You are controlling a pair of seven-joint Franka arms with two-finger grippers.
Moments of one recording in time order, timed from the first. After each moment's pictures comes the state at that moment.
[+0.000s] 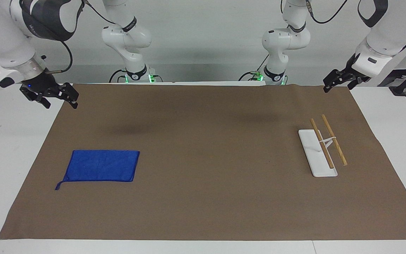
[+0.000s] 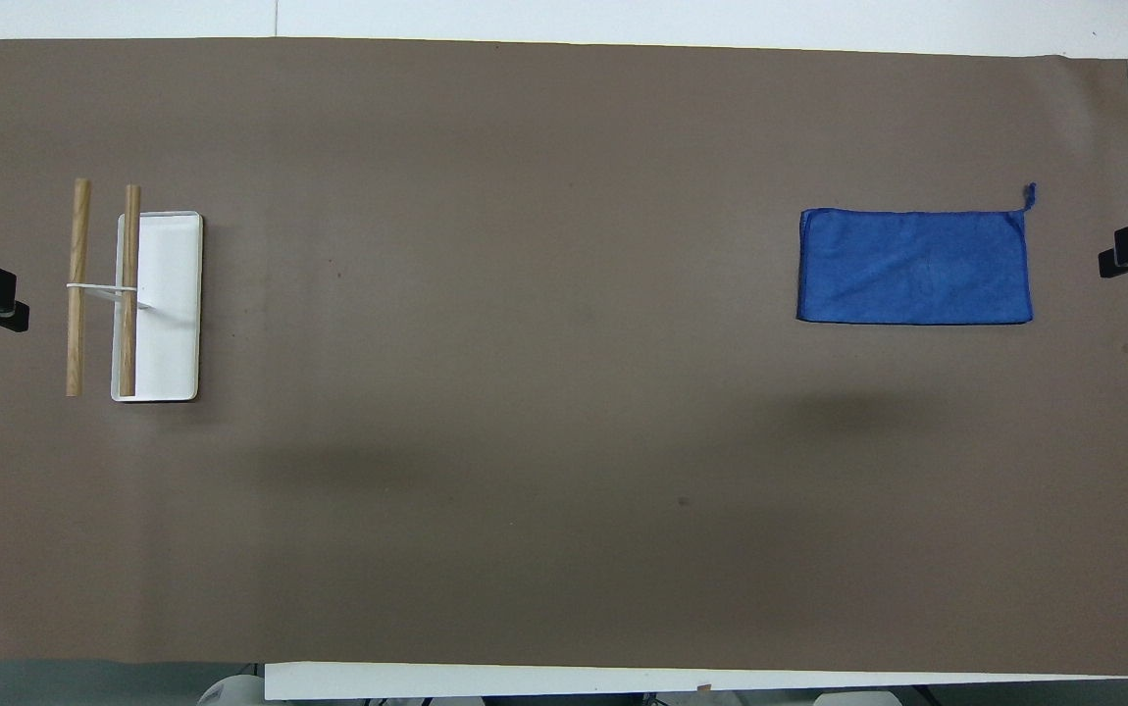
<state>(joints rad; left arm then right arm) -0.02 -0.05 -0.05 -1.60 0.01 1.39 -0.09 -0.07 0.04 -0.12 -1.60 0.01 1.59 -0.15</state>
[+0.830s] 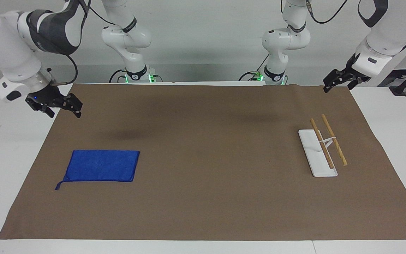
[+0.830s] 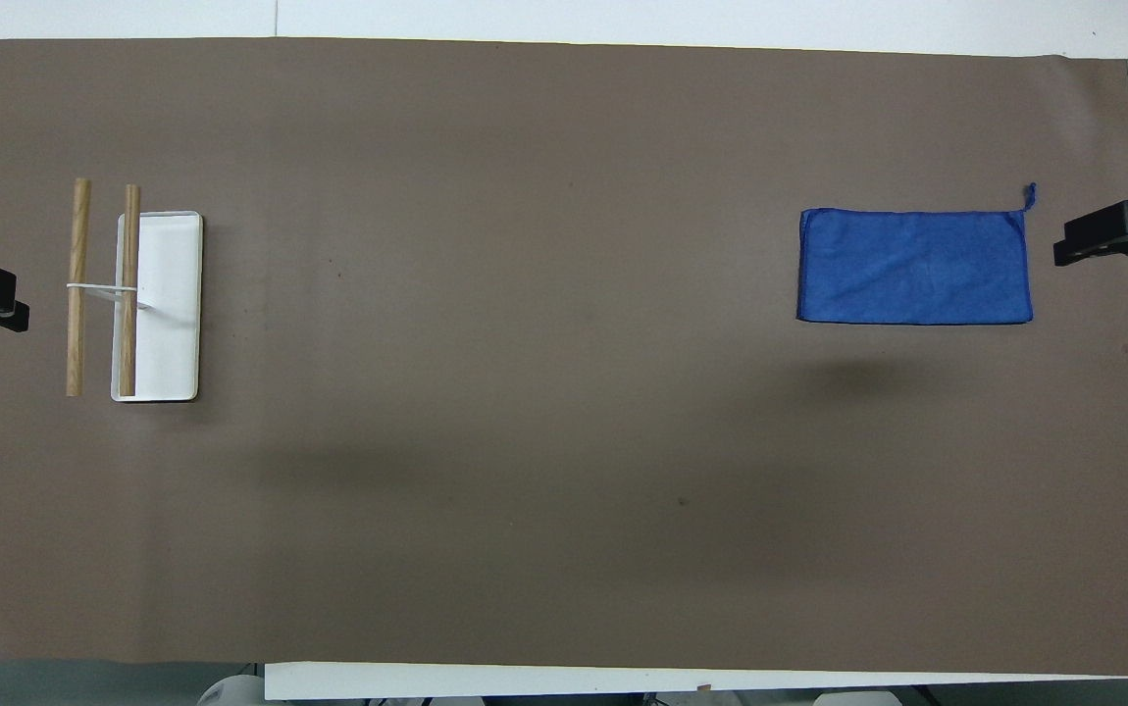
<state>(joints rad) -0.02 -0.05 -0.05 -1.60 0.01 1.39 -0.09 -0.07 0.10 -0.10 -1.71 0.01 1.78 -0.15</state>
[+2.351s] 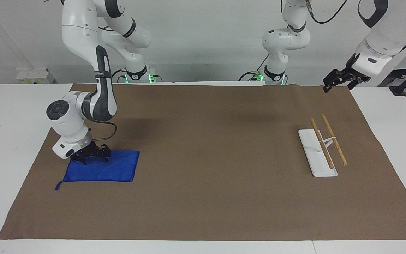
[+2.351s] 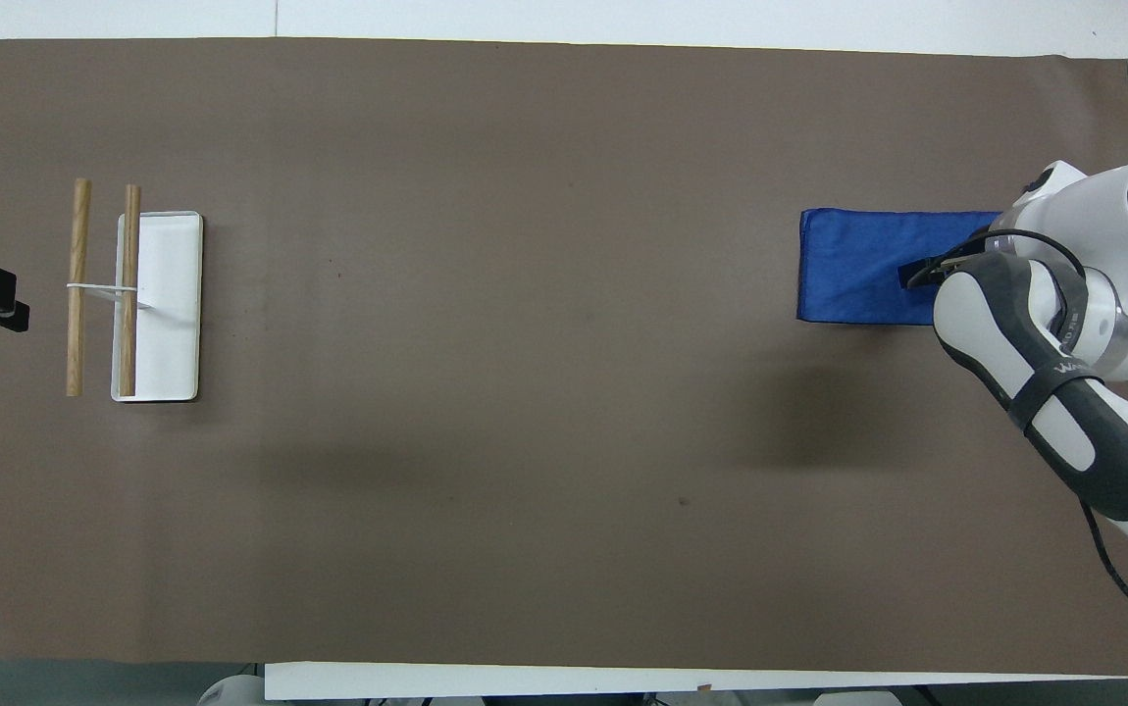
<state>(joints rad) -0.02 -0.05 -0.05 -1.60 0.01 1.39 -0.09 -0.08 0.35 -0.06 -2.02 0.01 2.42 -0.29</state>
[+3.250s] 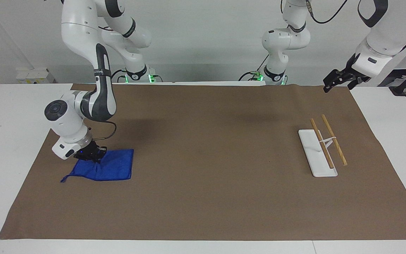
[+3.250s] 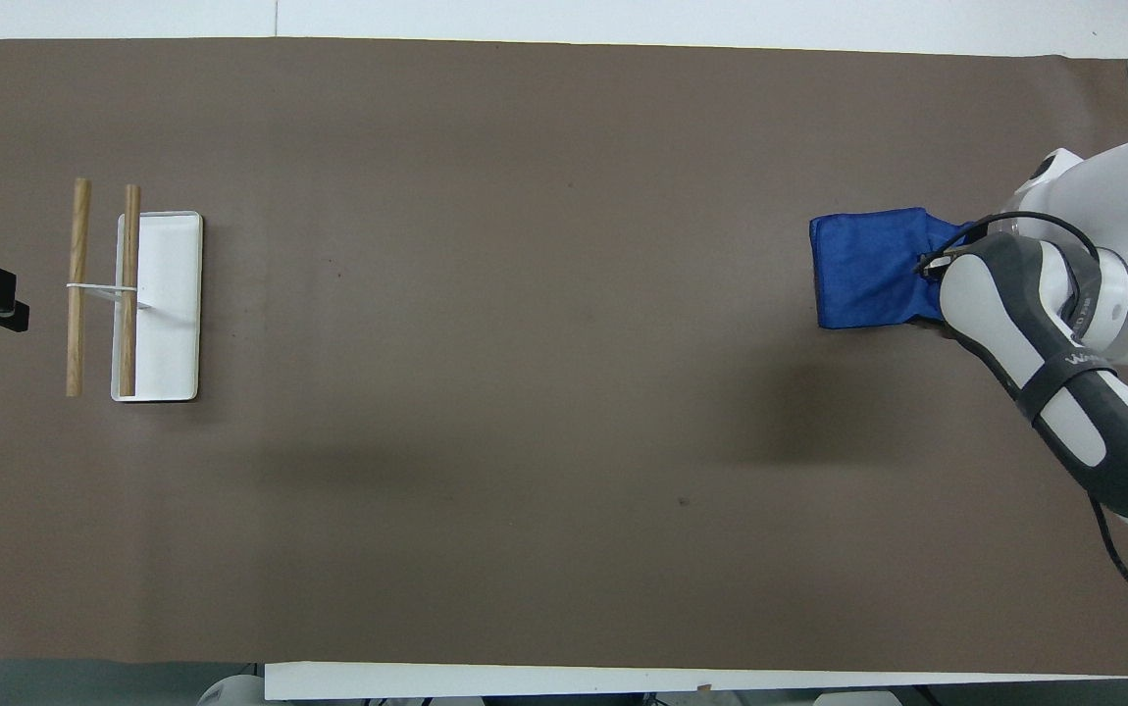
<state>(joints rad) -0.02 -0.05 -0.05 -1.60 0.01 1.39 -0.09 -0.08 0.33 -0.04 -1.93 0.02 2.24 -0.23</state>
